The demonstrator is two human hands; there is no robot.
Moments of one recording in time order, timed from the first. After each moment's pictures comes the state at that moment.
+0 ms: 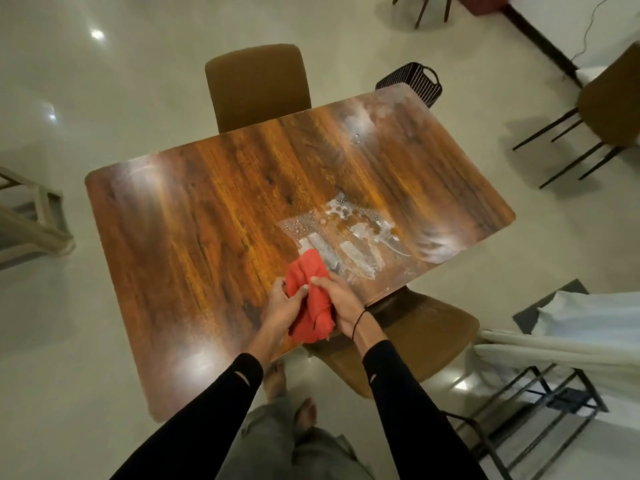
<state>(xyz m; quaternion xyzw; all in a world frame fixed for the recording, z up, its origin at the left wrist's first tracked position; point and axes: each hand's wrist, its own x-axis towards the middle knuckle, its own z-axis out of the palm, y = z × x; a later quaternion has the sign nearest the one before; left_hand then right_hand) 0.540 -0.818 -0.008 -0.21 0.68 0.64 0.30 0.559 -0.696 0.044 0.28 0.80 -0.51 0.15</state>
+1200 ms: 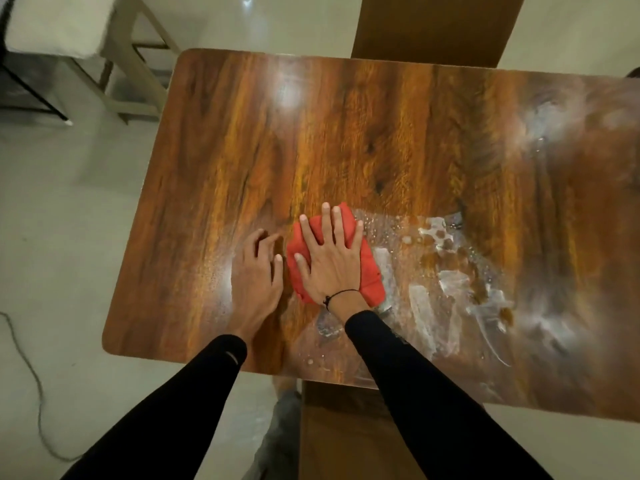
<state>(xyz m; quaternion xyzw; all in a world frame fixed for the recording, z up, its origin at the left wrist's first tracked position) 0.481 -0.850 -0.165 -0.20 0.95 0.24 -0.04 0.396 -0.698 -0.163 -0.27 0.96 -0.09 0.09</state>
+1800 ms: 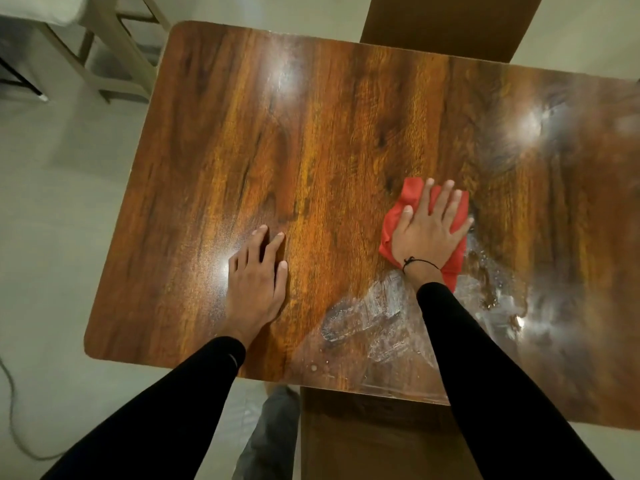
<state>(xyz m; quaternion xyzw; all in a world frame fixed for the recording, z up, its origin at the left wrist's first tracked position) 0.490 -0.862 -0.187 -0.15 0.98 0.14 0.01 0.301 -0.606 -0.179 0.04 1.00 -0.05 0.04</state>
